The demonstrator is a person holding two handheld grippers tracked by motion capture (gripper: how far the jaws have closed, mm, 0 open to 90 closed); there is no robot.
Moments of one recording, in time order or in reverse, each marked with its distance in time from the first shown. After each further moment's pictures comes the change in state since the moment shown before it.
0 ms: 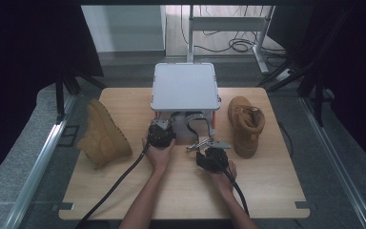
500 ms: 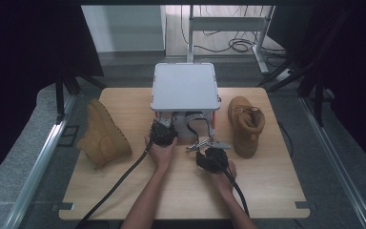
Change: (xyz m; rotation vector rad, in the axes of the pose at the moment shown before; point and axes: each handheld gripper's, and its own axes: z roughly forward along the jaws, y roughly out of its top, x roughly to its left) left arm -0.005 0.003 0.011 0.027 0.008 0.011; right arm 0.001 0.000 0.000 -0.004 -0.003 0.005
